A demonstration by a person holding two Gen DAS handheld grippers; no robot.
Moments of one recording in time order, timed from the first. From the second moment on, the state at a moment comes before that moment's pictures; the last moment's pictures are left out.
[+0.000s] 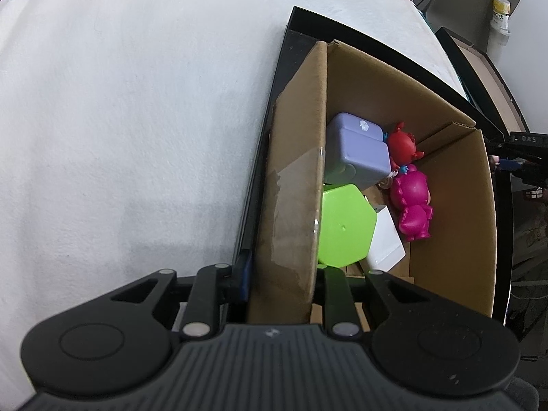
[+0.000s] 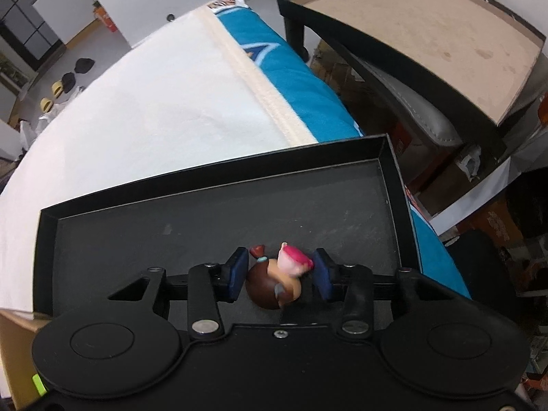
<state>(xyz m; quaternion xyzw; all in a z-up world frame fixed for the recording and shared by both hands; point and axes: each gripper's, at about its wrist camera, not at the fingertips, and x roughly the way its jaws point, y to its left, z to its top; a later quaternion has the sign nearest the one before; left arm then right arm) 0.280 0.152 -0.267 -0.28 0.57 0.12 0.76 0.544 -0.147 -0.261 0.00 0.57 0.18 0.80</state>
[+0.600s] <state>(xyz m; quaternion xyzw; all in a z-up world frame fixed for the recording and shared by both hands) 0.277 0.151 -0.265 -0.28 0.56 0.11 0.77 0.498 -0.151 -0.192 -0.01 0.52 0.23 0.82</state>
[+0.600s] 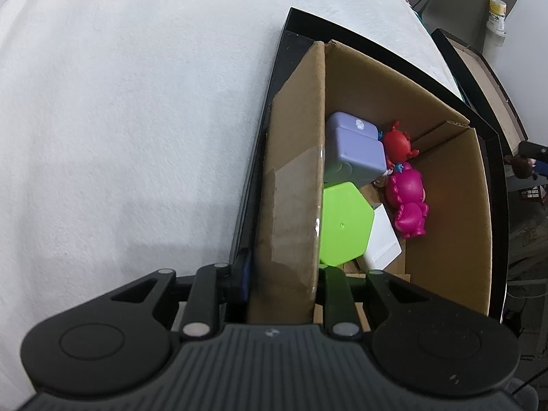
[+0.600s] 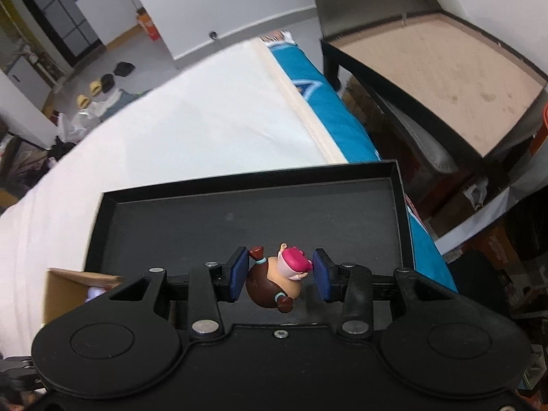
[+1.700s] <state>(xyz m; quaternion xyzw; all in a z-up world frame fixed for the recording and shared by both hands) 0.266 0.151 -0.255 -0.28 0.54 0.10 0.78 0.400 -0.063 -0.116 -0.11 0.49 0.35 0.79</state>
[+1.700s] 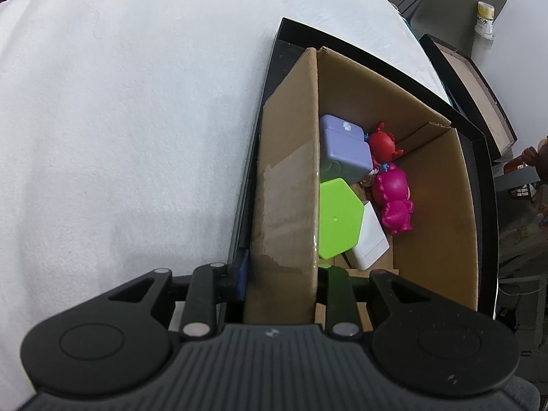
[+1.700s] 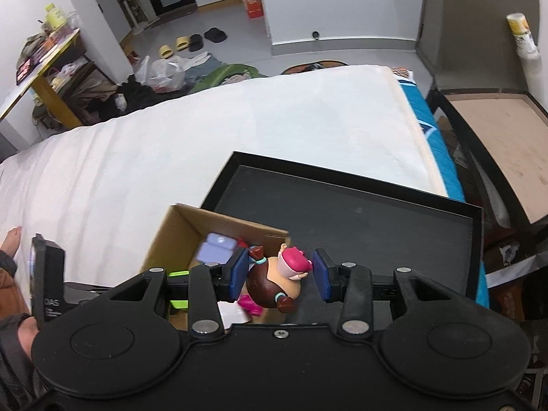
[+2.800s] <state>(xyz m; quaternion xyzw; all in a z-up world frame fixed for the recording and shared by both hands) 0.263 0.158 -0.252 -0.29 0.54 0.08 0.79 0.363 0.032 -0.157 -0.09 0.52 0.35 0.77</state>
